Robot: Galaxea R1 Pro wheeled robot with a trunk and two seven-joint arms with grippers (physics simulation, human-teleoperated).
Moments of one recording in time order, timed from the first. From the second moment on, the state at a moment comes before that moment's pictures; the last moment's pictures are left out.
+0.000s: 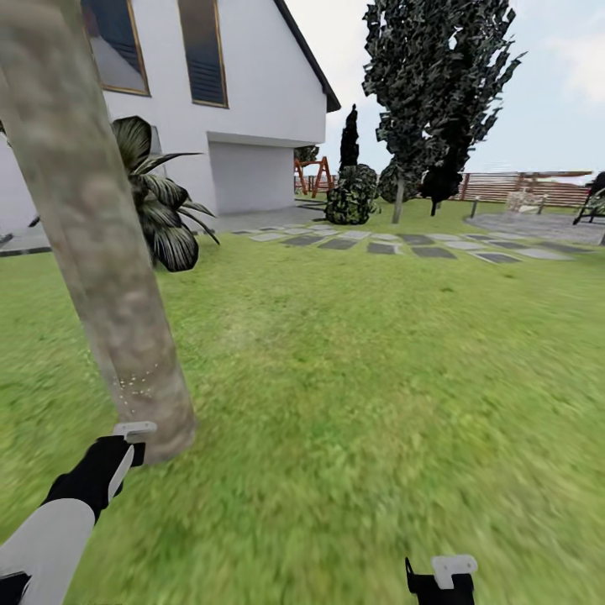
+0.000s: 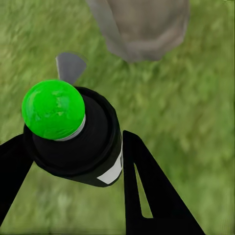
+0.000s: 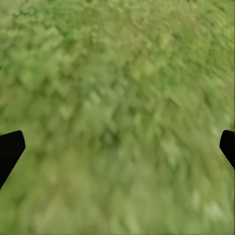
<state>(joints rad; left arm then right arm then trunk) -0.74 0.19 0.22 -0.55 -0.13 0.55 0.17 -0.43 -0.05 0.09 -0.03 0.04 -0.60 -0.16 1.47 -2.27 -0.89</state>
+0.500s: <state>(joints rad) -0.76 0.19 0.22 -0.57 -0.12 0.55 0.14 -0.43 -0.05 0.09 -0.03 0.04 -0.60 -0.16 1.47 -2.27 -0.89</state>
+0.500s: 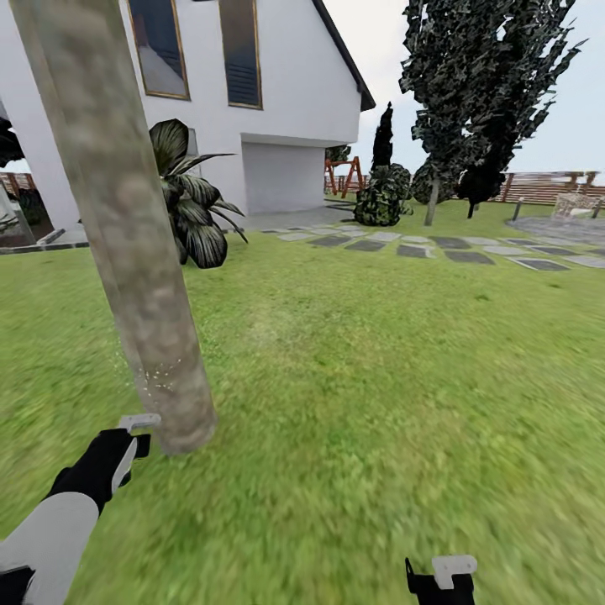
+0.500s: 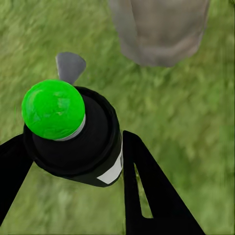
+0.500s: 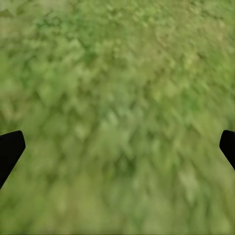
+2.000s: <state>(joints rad) -0.90 0.30 0.21 -0.63 -0.13 0.56 -0.01 -0.43 -0.05 0.09 -0.03 0.04 -0.60 -0.16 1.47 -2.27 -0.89</state>
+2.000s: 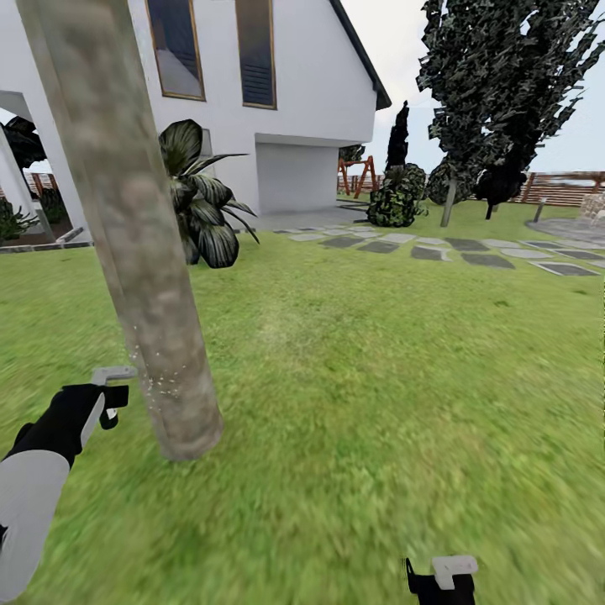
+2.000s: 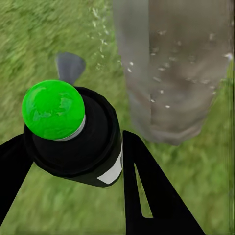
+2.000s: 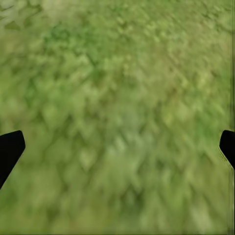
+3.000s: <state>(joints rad) -0.90 0.30 0.22 -0.63 -0.13 0.56 0.00 -0.43 -0.05 0.09 -0.03 0.04 -0.60 -0.16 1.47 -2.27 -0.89</state>
